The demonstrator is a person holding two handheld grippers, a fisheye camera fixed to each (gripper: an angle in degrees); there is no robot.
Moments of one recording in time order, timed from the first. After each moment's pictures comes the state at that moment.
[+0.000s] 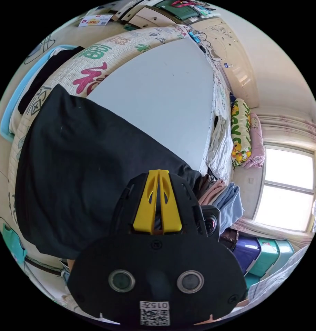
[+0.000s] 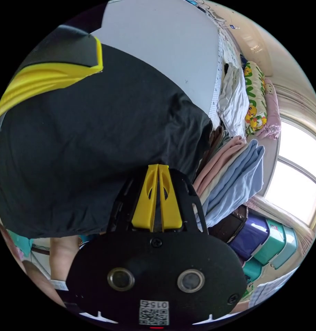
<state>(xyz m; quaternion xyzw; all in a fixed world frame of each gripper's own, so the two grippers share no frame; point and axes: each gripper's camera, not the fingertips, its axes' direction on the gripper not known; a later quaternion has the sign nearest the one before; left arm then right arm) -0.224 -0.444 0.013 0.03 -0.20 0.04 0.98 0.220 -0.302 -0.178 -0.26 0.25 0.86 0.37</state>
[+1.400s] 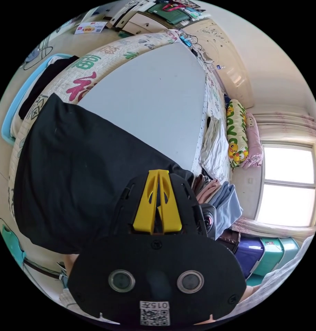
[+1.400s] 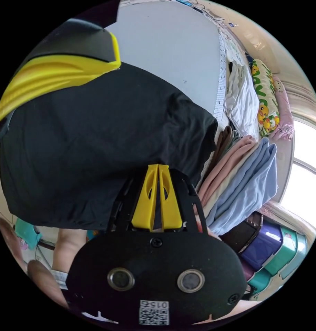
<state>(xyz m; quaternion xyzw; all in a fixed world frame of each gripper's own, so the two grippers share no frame) -0.165 -0.399 0.059 0.06 -0.21 0.06 0.97 0.108 -0.180 -0.038 -0.17 0.24 0.87 0.40</state>
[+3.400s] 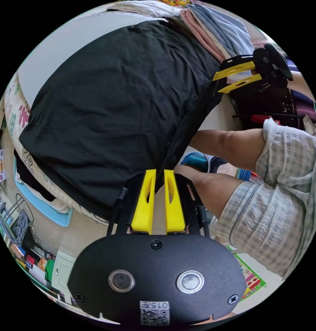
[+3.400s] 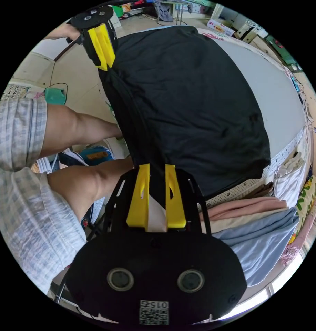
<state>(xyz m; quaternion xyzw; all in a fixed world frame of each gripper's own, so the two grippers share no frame) -0.077 -0.392 0.154 -0.38 -0.42 0.43 0.70 0.240 -0.082 0.270 -0.12 0.20 0.58 0.78</state>
